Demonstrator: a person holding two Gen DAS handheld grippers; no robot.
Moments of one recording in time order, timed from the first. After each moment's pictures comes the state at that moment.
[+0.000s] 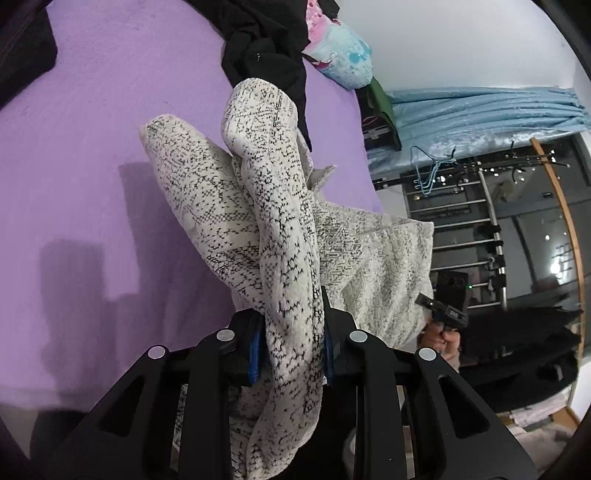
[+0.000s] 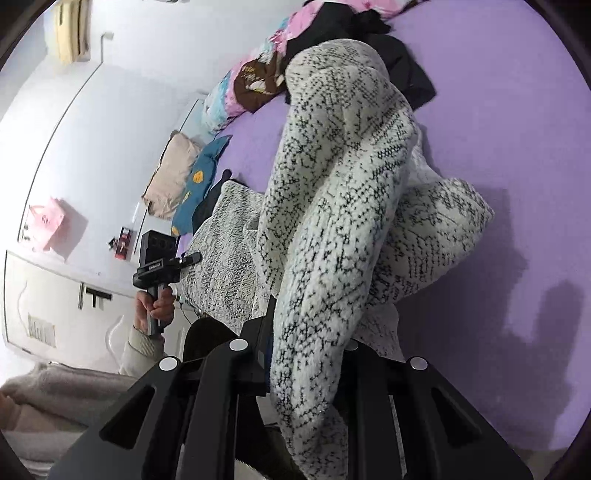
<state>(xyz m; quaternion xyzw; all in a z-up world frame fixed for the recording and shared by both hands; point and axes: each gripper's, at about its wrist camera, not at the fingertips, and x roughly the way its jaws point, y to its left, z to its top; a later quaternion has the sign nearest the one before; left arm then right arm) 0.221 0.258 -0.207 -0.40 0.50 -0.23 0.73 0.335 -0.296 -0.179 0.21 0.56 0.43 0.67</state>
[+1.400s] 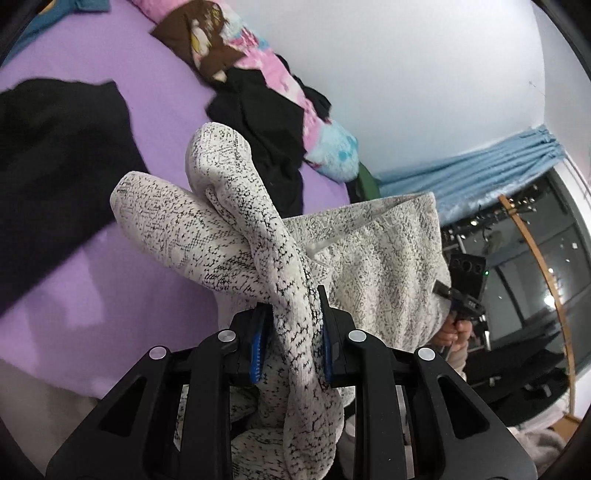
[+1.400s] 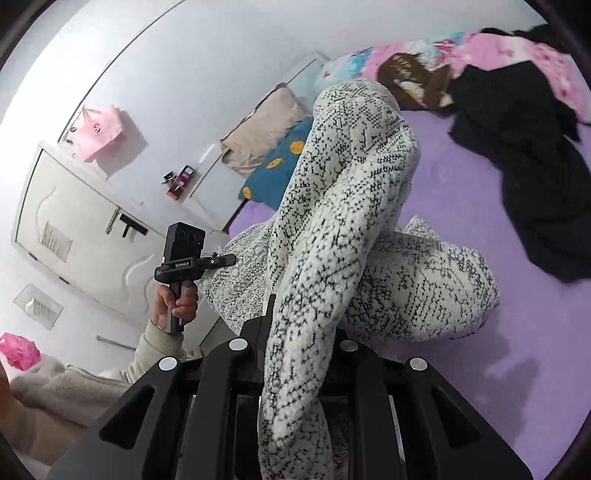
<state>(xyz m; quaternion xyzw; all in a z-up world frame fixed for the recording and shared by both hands) 0.070 0.457 -0.077 -0.43 0.38 -0.16 0.81 0.411 -0.145 -0.054 0.07 0.49 0.60 0.62</state>
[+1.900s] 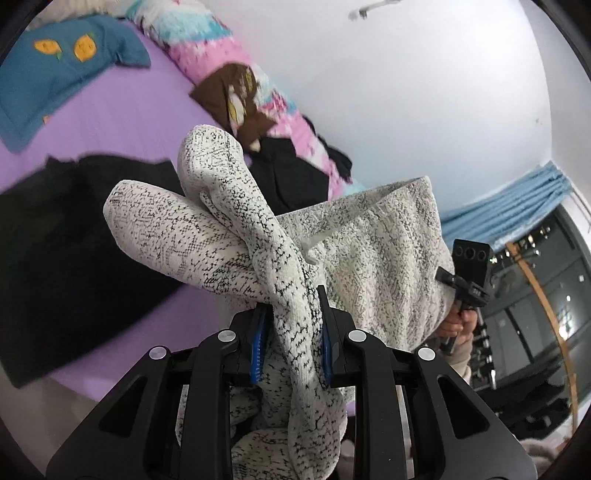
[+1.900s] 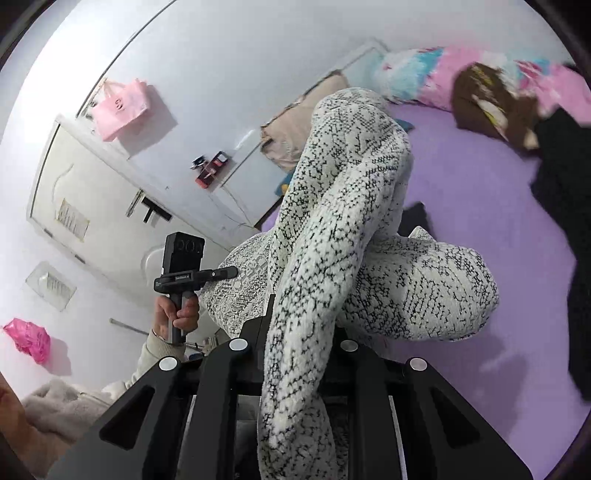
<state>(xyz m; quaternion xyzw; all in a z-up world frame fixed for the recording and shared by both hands) -0.003 0.586 -0.004 -0.43 0.32 -0.08 0.84 0.437 0.012 0.015 0.02 0.47 0.67 0.57</state>
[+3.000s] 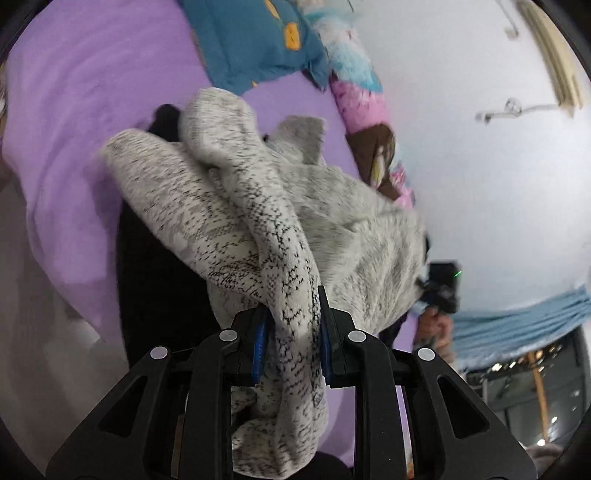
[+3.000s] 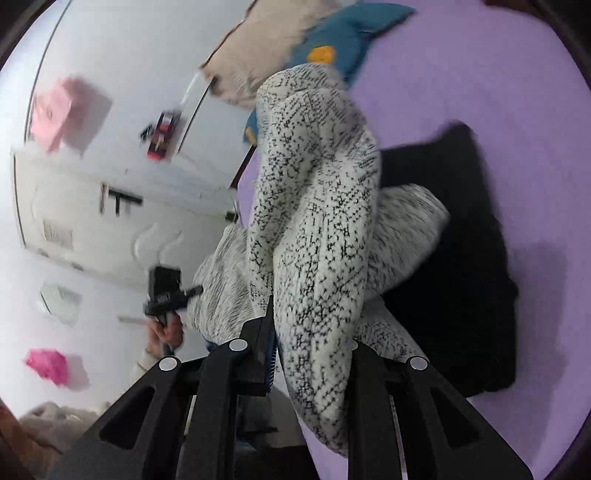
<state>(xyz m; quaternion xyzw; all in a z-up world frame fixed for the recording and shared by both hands) -0.197 0.759 -0.239 -0.57 0.27 0.08 0.77 0.517 0.264 -0.293 0.04 0.60 0.65 0.46</state>
